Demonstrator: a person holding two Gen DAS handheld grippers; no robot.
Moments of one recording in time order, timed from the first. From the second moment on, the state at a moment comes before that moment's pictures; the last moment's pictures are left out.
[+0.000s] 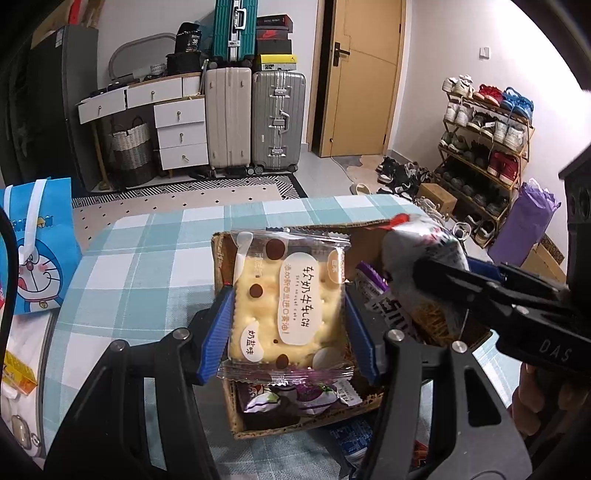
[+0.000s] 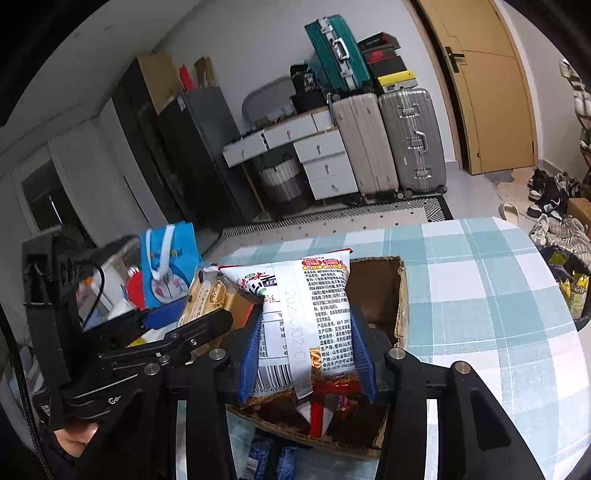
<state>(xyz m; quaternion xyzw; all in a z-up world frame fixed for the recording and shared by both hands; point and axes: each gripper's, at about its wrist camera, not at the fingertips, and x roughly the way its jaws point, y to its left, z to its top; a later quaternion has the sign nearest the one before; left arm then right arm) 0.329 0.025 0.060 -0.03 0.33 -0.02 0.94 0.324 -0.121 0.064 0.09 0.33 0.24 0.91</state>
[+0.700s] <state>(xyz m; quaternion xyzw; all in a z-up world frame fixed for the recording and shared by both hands) 0.358 0.019 0.036 -0.02 0.35 -0.02 0.94 0.352 -0.115 0.039 0.09 0.36 0.24 0.90</state>
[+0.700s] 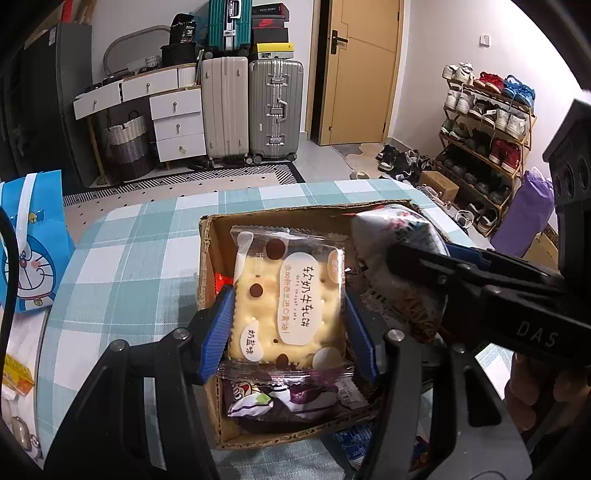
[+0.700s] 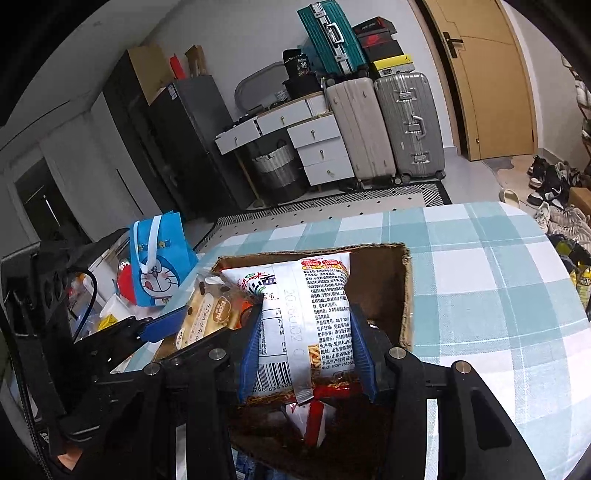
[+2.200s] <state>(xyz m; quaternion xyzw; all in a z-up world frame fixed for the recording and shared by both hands) 0.187 0.033 0.063 -0.06 0.34 -0.02 0.94 0.193 -0.175 0.043 0.06 0.37 0.20 0.90</state>
